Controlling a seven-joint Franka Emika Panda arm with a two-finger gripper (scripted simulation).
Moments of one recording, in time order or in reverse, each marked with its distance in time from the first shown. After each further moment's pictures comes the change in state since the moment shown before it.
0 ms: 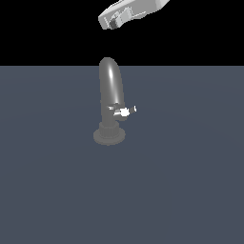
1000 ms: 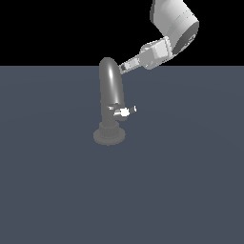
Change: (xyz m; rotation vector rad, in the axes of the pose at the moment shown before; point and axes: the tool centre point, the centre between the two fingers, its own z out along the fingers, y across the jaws) arm 0.118 -0.026 0.009 0.128 -0.396 0.315
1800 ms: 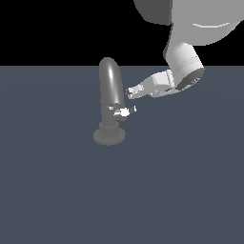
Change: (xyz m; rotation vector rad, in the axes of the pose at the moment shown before) arm 0.082 -0.023 0.002 0.095 -0.275 0.223
